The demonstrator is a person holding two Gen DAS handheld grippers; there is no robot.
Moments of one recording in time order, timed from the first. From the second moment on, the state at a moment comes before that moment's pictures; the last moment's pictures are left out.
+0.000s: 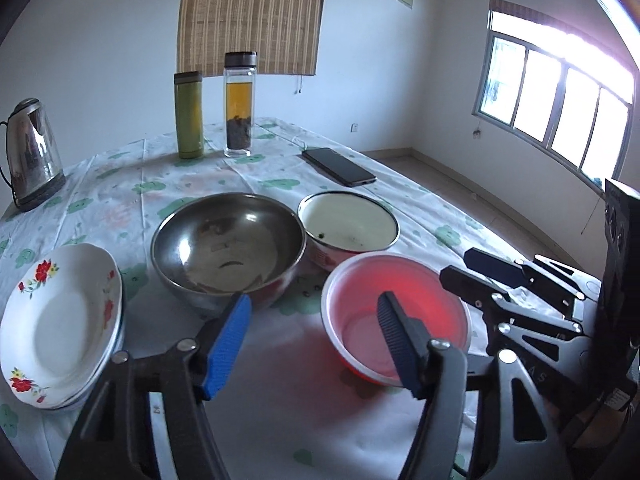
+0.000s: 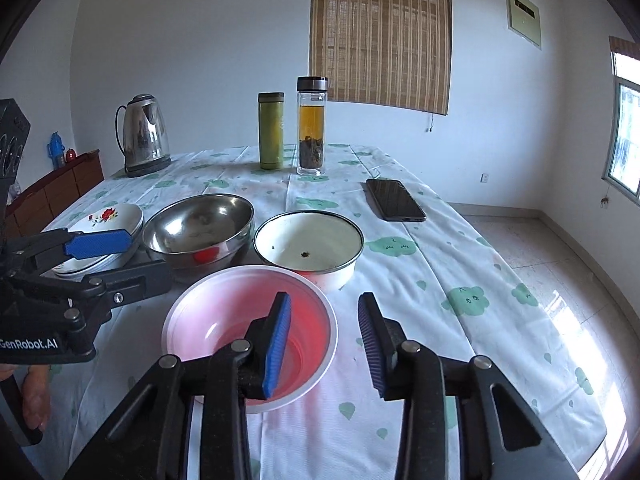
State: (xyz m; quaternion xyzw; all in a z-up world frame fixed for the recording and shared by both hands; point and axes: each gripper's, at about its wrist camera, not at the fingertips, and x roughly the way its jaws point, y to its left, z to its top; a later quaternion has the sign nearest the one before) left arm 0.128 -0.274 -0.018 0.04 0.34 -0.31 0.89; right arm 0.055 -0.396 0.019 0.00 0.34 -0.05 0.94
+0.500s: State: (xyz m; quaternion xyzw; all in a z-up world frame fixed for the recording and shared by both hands) left arm 0.129 -0.289 -0.040 0.05 0.38 -0.32 0.87; right arm 0.057 -0.404 0.001 0.02 0.37 -0.04 0.93
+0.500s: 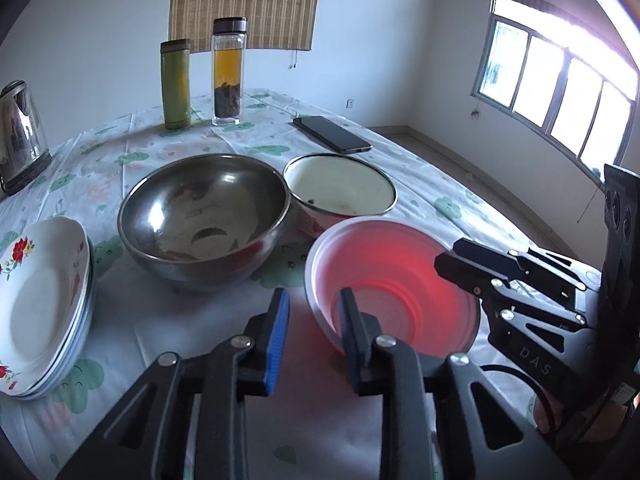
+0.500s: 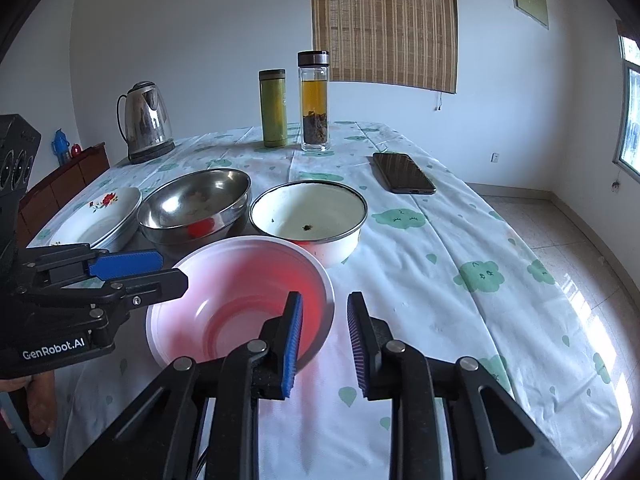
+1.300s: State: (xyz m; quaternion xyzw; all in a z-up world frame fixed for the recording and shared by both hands) left arm 0.123 -0.289 -0.033 0.05 0.36 -0.31 0.88; right arm 0.054 -0.401 0.014 0.04 0.34 -0.03 0.94
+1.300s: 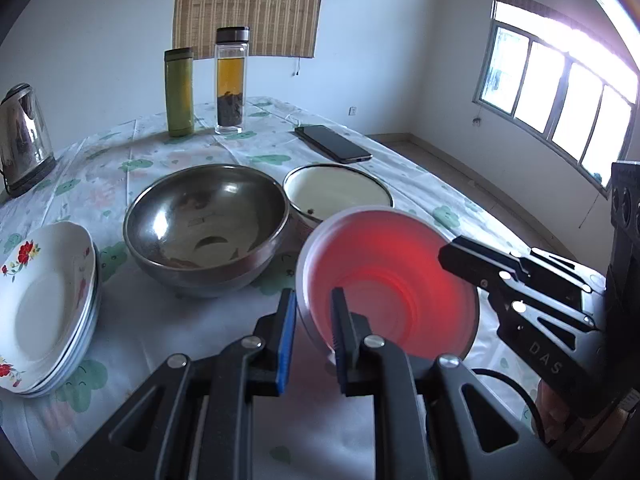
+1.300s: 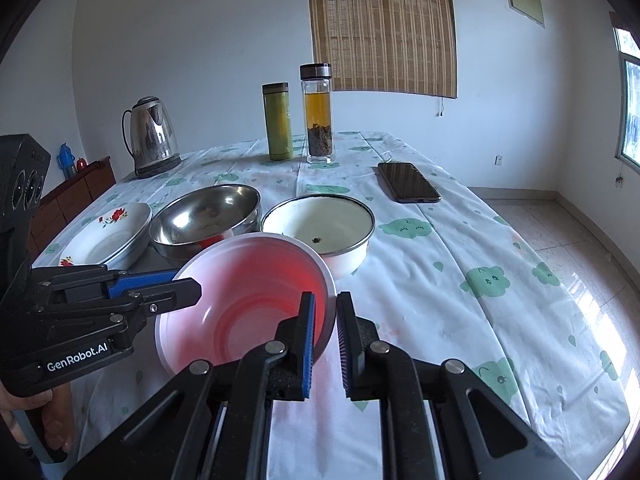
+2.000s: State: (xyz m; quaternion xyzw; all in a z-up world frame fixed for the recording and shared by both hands) left arm 0.139 -0.278 -0.006 0.05 0.33 -0.28 0.90; right arm 0.070 -0.386 0.032 0.03 0.32 -0.03 0.95
